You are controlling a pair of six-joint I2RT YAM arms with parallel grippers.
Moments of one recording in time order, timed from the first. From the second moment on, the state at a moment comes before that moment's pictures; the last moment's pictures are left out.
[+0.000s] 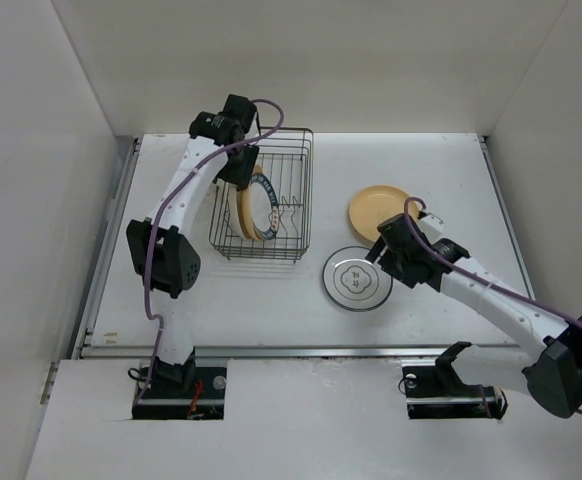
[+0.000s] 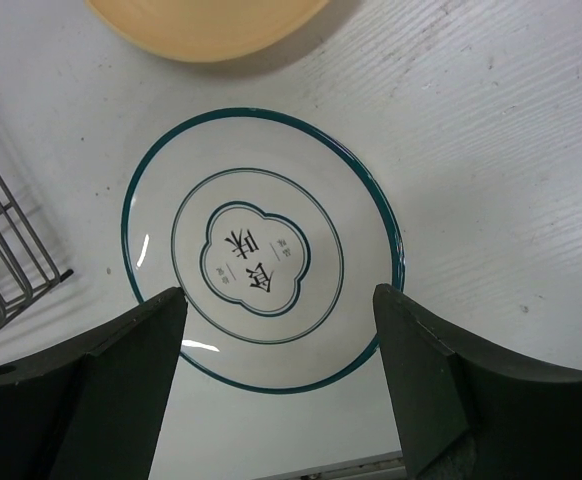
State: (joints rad) left arm -0.35 1.99 2.14 -1.28 -0.26 -0.02; right arm 0.60 1.17 0.87 -0.72 0.40 1.10
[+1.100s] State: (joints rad) left arm -0.46 1.90 2.28 -1.23 -0.63 -0.07; right arm 0.60 1.10 0.87 -0.68 0.42 0.99
